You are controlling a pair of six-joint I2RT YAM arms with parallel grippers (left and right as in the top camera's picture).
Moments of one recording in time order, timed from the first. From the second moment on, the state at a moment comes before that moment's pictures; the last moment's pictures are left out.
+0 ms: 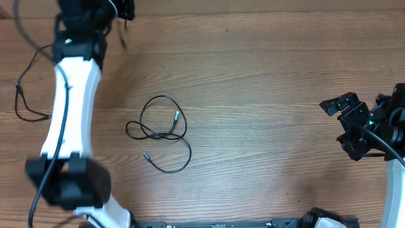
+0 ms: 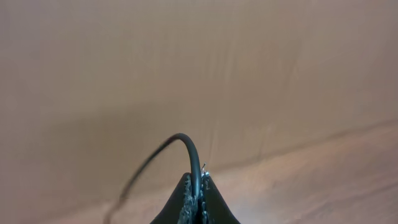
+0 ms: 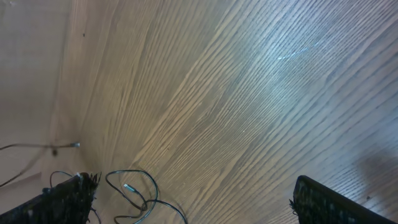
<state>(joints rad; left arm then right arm) 0.02 1.85 1.78 -0.23 0.35 0.04 -0.35 1.13 1.25 -1.27 -0.38 0.67</state>
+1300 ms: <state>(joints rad) 0.01 1.77 1.71 -1.35 0.22 -0.46 -0.35 1.13 1.25 -1.28 -0.37 0.67</state>
